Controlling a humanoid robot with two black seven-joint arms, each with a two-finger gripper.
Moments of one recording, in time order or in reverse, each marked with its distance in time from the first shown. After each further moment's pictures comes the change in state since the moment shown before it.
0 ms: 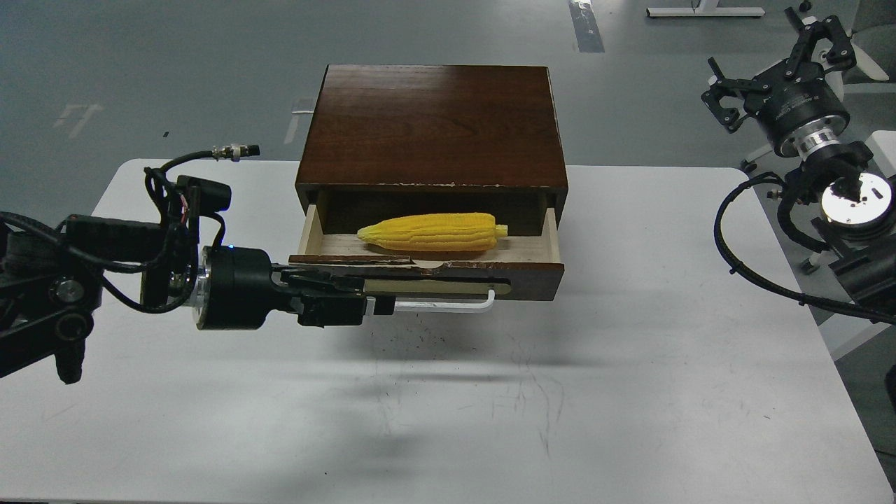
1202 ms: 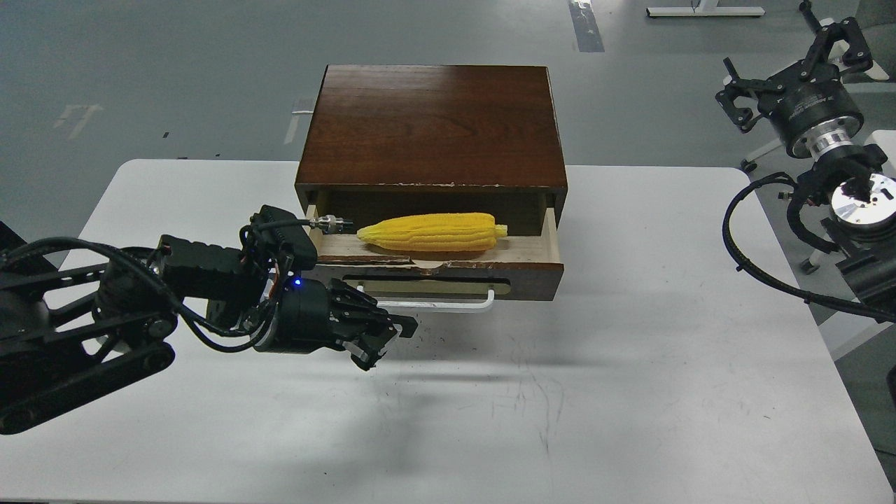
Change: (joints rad) left arm 0.009 -0.200 0.031 0.052 0.468 0.000 0.006; right arm 0.001 -0.001 0.005 -0.040 -0.001 0.000 -0.002
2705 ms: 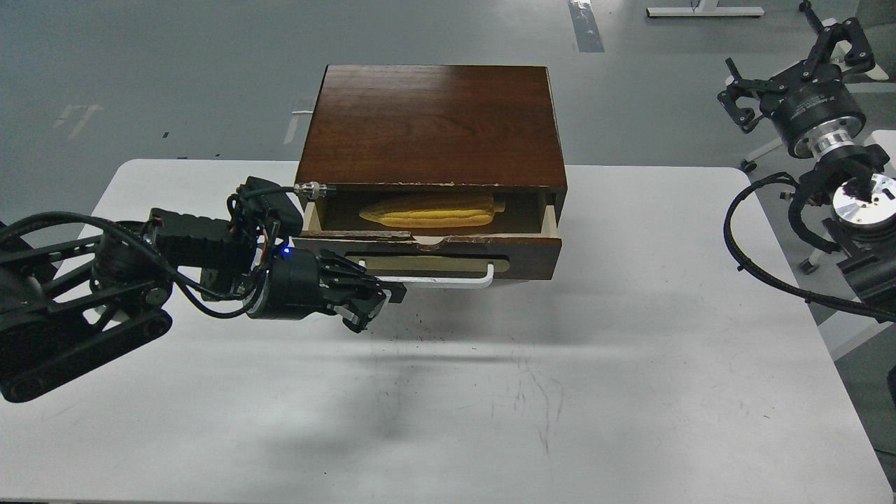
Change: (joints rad) left arm -0.038 -0.006 -0.013 0.134 0.010 0.000 -0.003; right arm 0.001 0.000 0.000 -0.007 0.000 0.000 0.000
